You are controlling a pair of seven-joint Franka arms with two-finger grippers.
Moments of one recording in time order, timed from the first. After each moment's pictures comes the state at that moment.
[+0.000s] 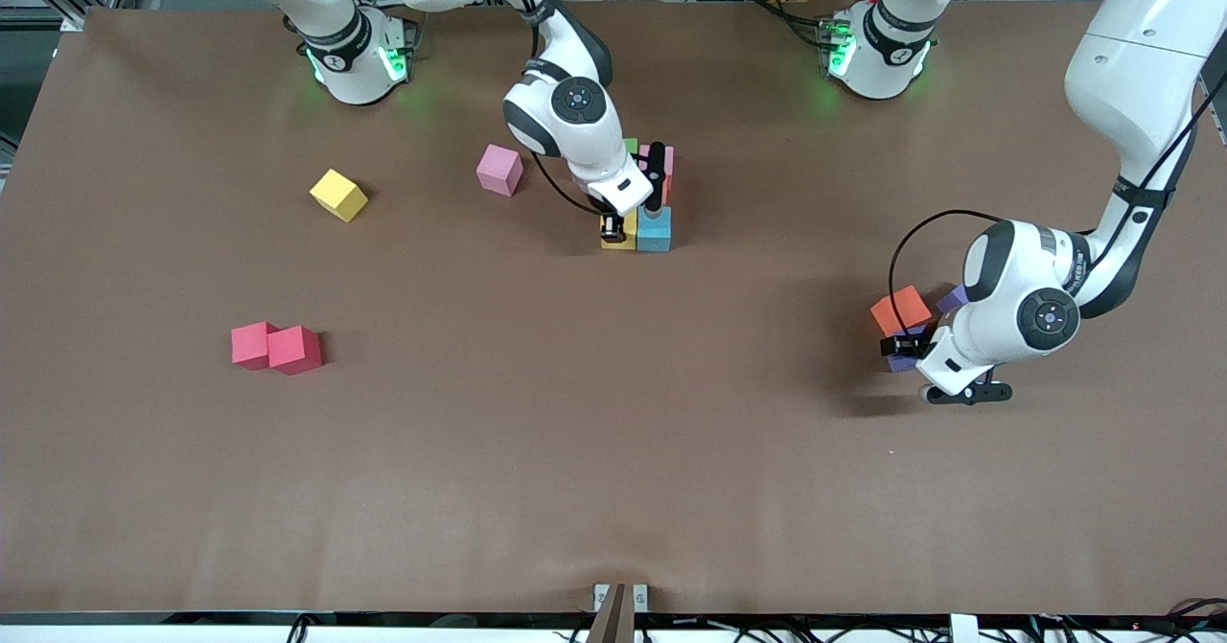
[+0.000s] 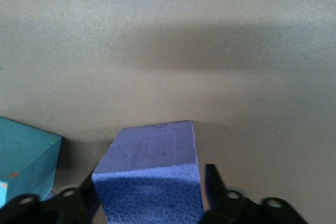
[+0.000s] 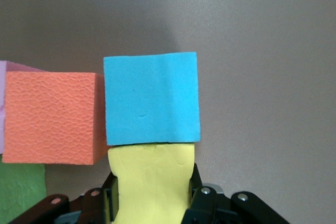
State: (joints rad) left arm 0.34 0.63 -0.44 -1.85 0.32 2.27 -0.31; right arm 0.83 0.54 0.12 -1.97 0.01 2.63 -0.56
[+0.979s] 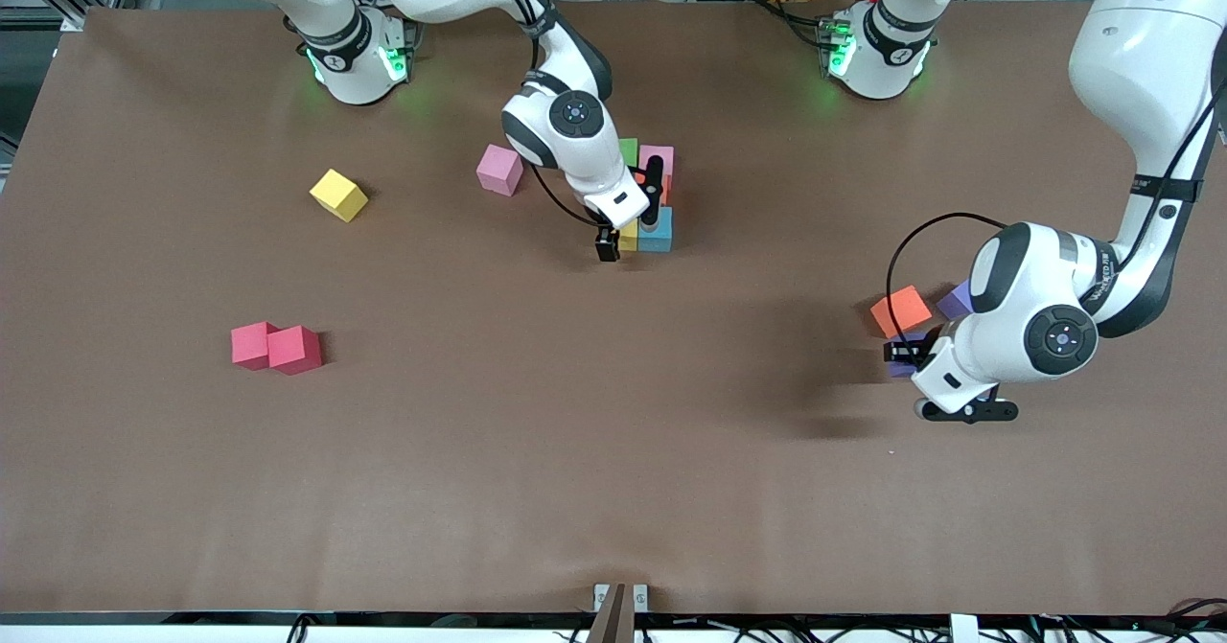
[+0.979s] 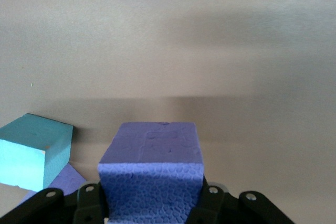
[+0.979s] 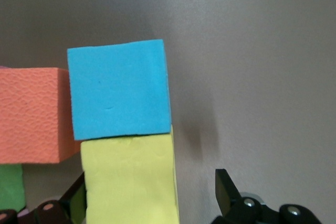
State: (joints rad) left arm 0.29 0.63 -0.52 -1.61 0.32 1.95 -0.31; right arm 0.81 0.55 0.11 -1.93 0.01 2.58 -0.56
